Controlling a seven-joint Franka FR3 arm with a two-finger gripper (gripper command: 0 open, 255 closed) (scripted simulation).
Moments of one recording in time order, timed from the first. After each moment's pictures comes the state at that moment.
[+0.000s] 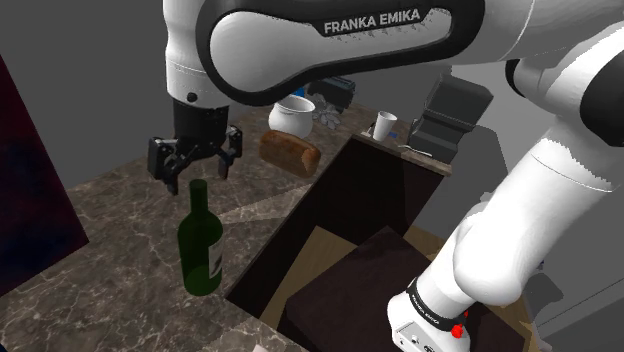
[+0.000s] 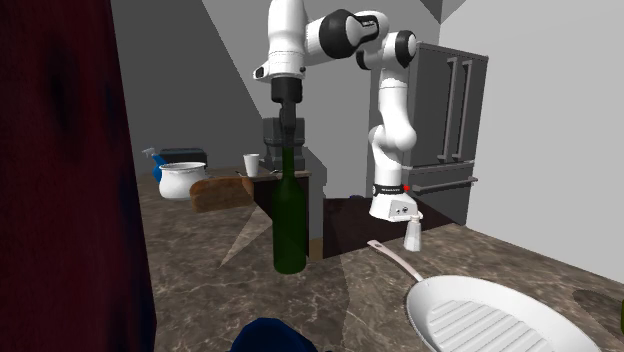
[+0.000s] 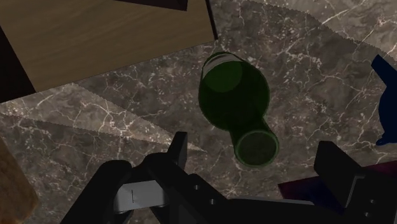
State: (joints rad) arm 0.20 0.01 0.56 -1.92 0.03 1.98 0.63
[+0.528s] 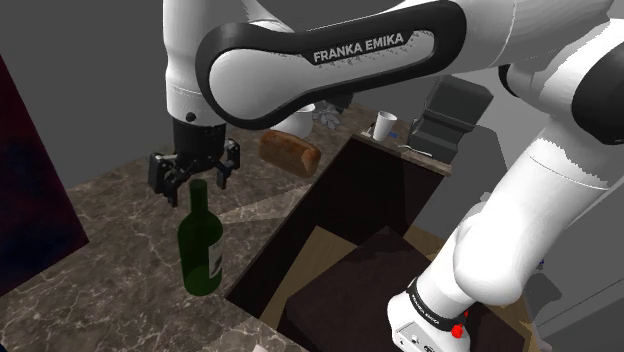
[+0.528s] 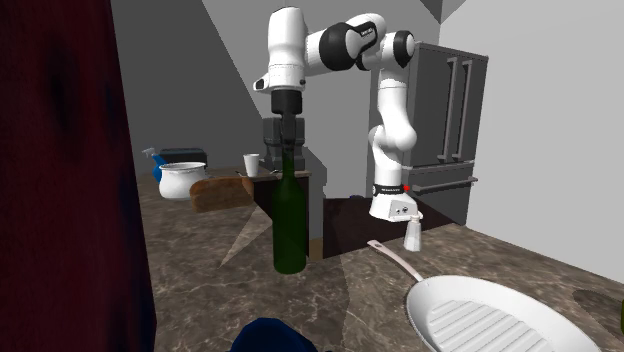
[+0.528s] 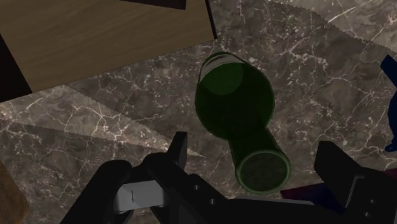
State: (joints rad) arm 0.20 0.03 0.56 -1.97 0.01 2.05 0.65
